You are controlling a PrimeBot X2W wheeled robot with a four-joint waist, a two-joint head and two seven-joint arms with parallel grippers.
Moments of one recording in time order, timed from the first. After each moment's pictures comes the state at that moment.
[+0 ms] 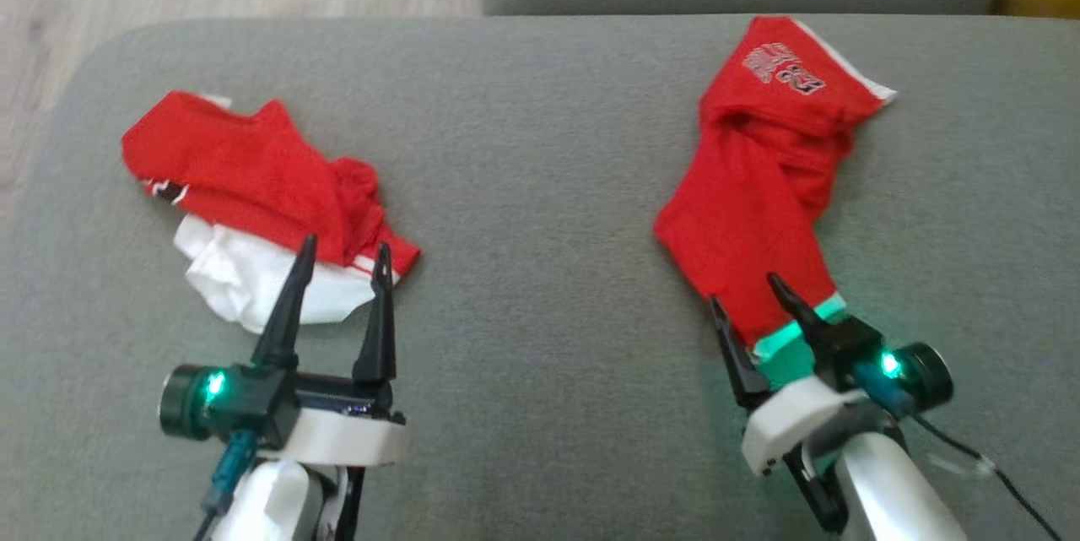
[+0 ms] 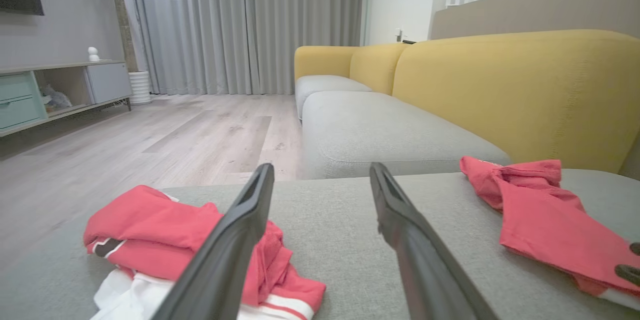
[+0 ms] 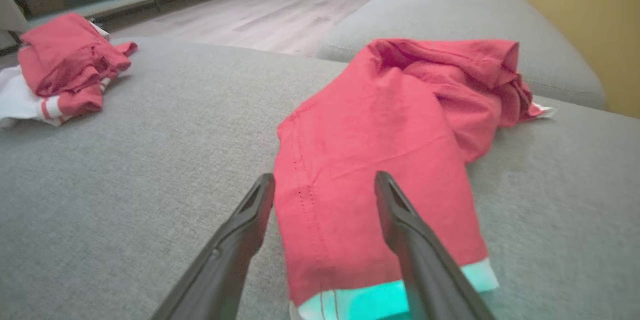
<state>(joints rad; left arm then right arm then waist) -0.13 0.17 -0.36 0.13 -0.26 0.11 -0.26 -0.16 -0.05 0.19 0.46 -0.03 0.13 -0.17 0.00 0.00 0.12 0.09</state>
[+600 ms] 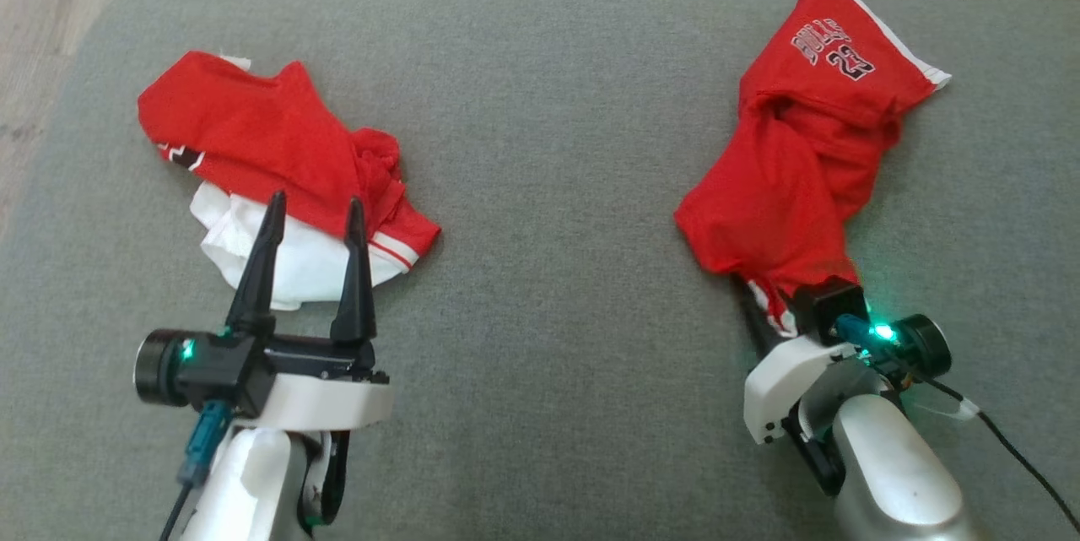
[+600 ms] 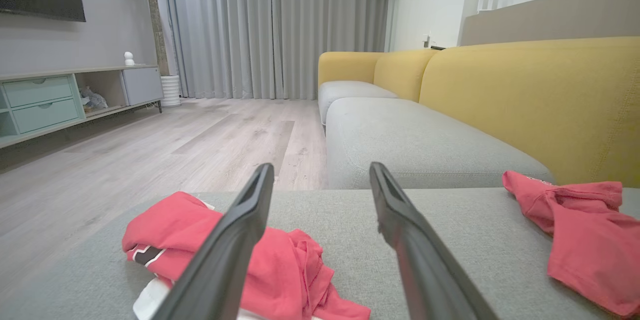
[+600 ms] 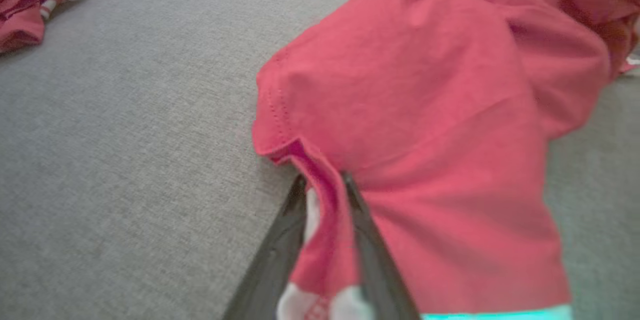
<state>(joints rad) -0.19 0.13 -0.26 0.13 -0.22 0.07 -0.26 -0.31 -0.05 0.19 0.64 -0.06 0.13 -0.06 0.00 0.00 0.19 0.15</state>
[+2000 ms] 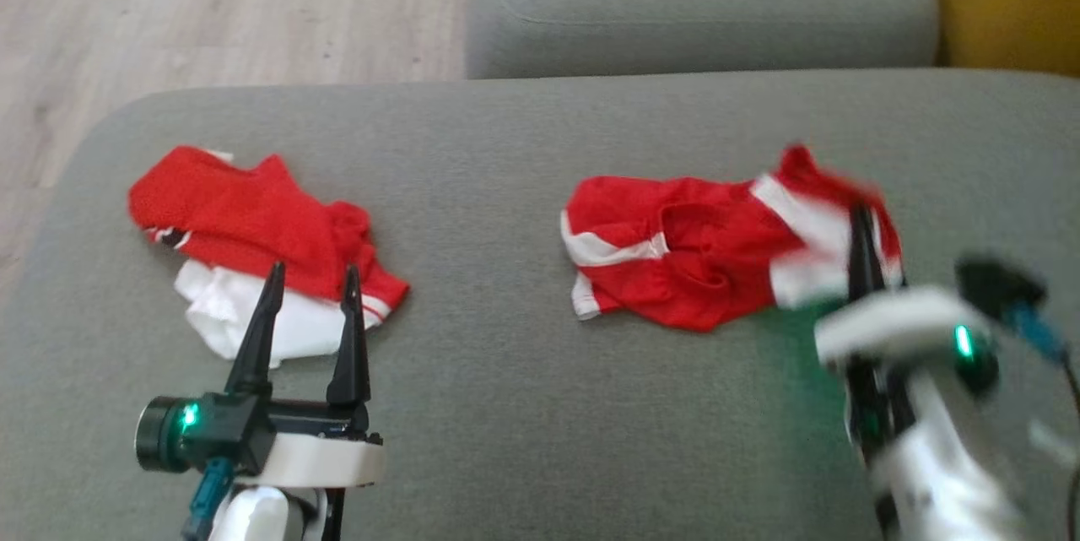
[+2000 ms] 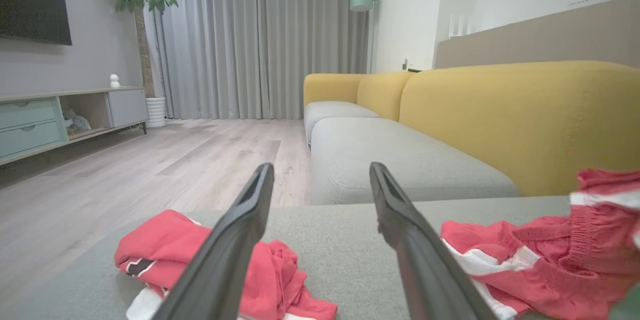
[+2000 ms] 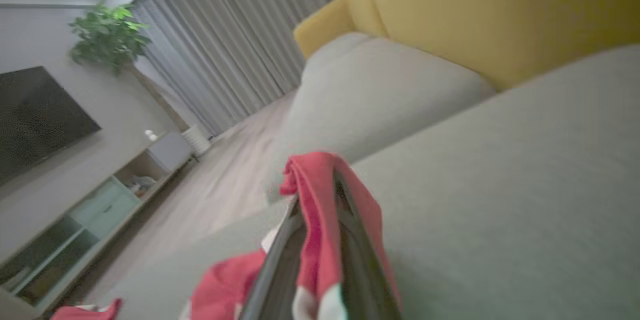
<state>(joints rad) -0.06 0.10 -0.19 0.14 -0.16 0.02 -0.26 -0.41 -0.06 0.06 0.71 0.57 0.13 -0.25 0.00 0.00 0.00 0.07</state>
